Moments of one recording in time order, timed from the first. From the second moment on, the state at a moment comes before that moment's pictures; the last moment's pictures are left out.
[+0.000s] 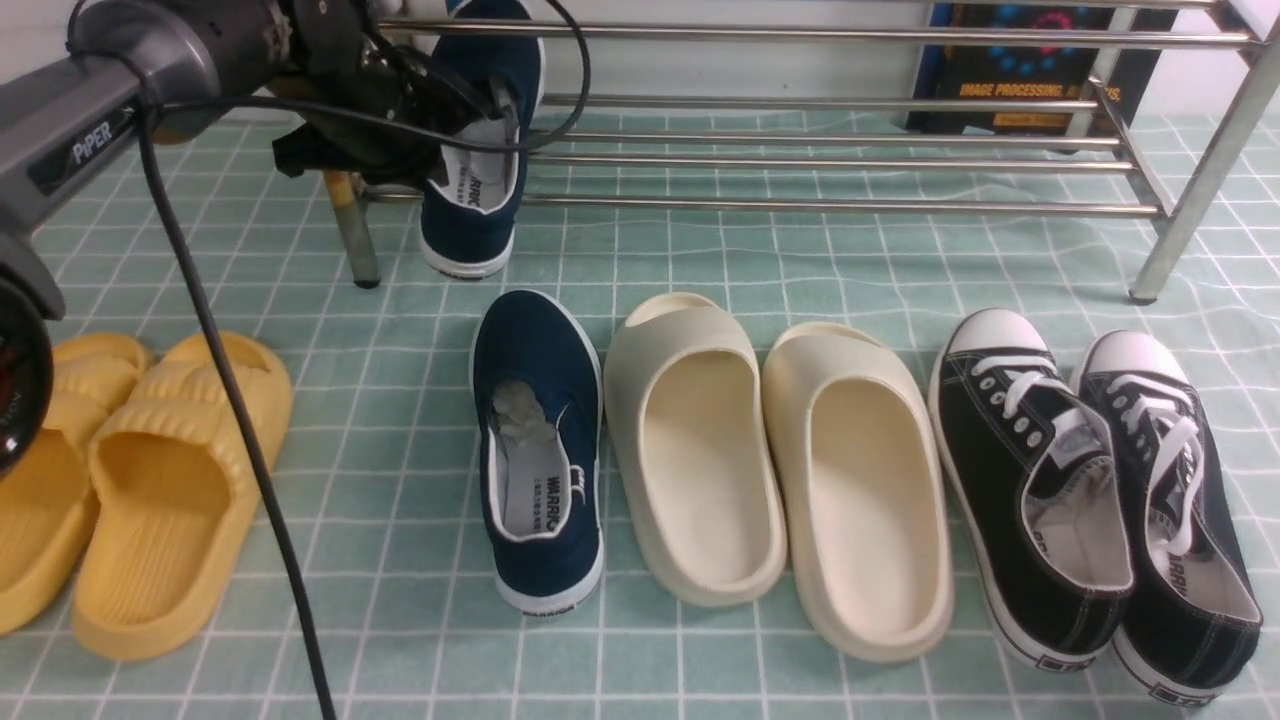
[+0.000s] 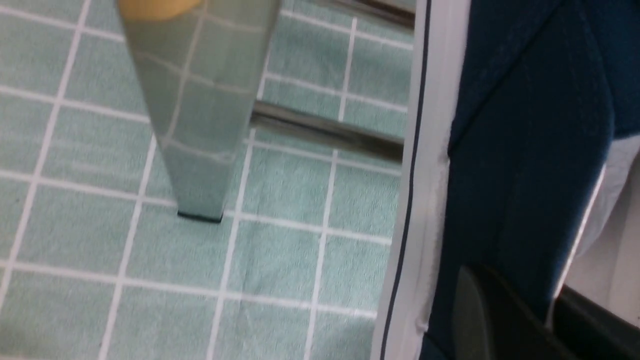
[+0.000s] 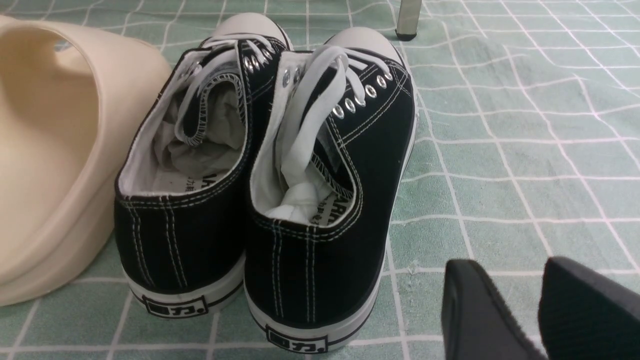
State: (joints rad) right arm -0.03 -0.01 0.02 -0.04 0.38 0.07; left arm -0.17 2.09 -1.89 -0.06 0.69 -0.36
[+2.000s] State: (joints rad) right arm -0.03 -0.01 0.02 -0.04 0.38 0.07; left arm -0.21 2.02 -1.71 0.07 0.66 -0.37
